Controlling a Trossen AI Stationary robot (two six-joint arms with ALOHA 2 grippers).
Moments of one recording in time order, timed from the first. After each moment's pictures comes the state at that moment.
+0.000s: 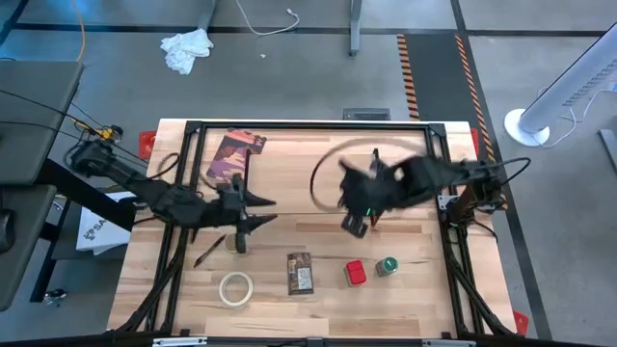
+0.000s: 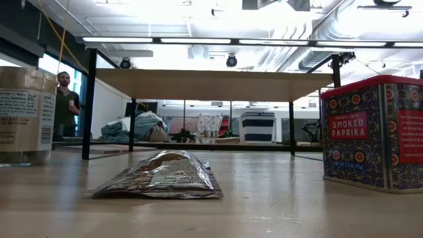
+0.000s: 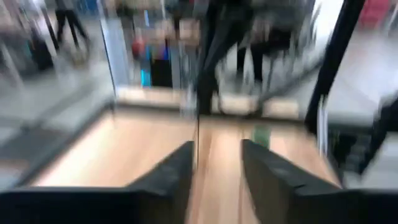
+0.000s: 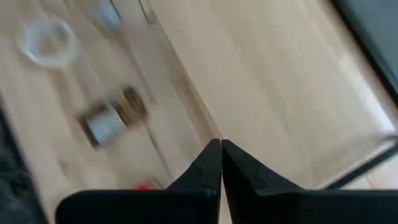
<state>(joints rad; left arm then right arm) -0.47 1.06 0.88 -0.03 -0.61 -0.15 0.28 1.81 2.16 -1.57 0.34 0.67</state>
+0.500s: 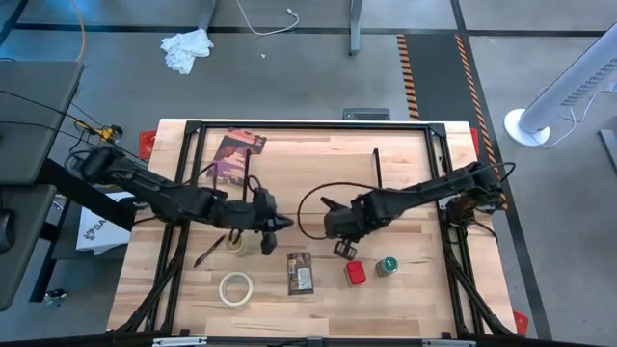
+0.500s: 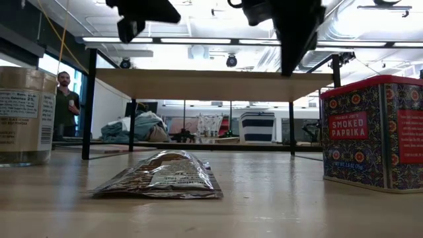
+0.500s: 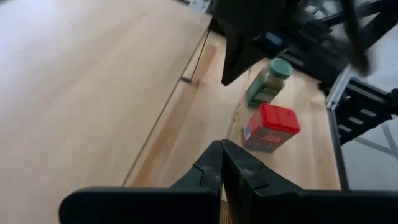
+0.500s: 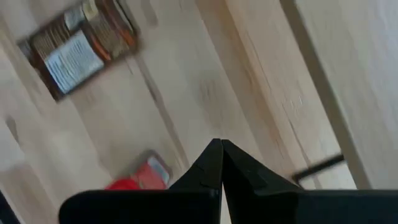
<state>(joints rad) -0.33 1.29 0.89 -0.14 -0.38 -0.58 0.25 1.79 1.52 -1.08 0.09 0.65</state>
